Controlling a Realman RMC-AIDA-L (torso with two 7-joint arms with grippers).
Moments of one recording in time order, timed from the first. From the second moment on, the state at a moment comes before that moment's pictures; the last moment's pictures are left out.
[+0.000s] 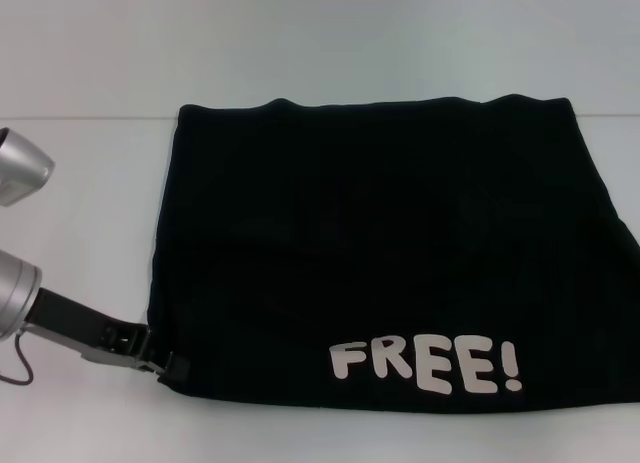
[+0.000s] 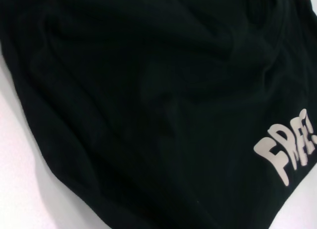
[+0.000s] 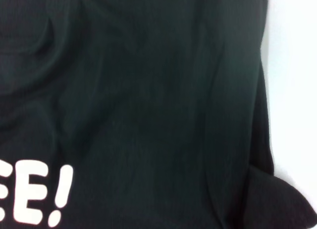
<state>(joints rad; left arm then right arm) -0.73 -2.01 0.56 0.71 2.66 1.72 -2.32 0.55 1.91 -0.63 -0.89 -2.69 -1.65 2.46</state>
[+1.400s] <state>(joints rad) -0.72 -2.00 0.51 0.77 2.62 1.97 -2.26 0.54 1.90 -0.42 -0.94 -2.60 -1.92 2.35</state>
